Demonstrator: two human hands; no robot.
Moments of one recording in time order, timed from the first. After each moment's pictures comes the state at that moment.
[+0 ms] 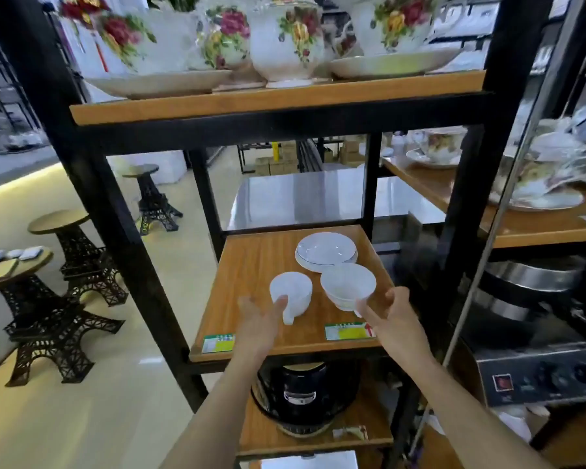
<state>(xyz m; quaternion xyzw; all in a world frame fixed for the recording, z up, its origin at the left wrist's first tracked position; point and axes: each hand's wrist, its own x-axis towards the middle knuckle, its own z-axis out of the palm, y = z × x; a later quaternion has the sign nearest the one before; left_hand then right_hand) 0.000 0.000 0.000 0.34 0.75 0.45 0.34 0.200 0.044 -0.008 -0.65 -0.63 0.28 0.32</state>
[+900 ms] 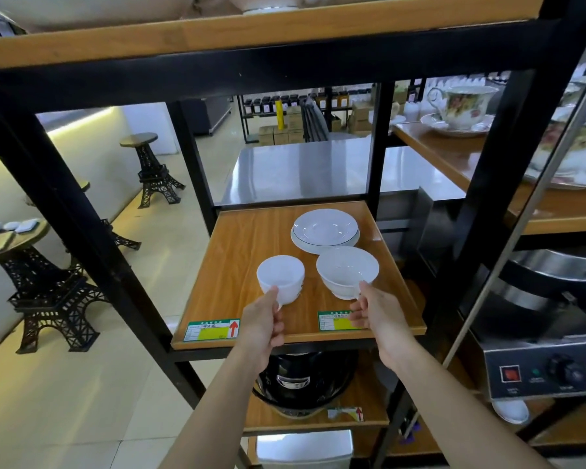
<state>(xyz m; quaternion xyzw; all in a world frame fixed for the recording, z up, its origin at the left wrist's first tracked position) 0.018 0.020 -0.020 0.17 0.66 0.53 0.50 0.179 0.070 -0.017 -0.61 -0.42 0.56 0.37</state>
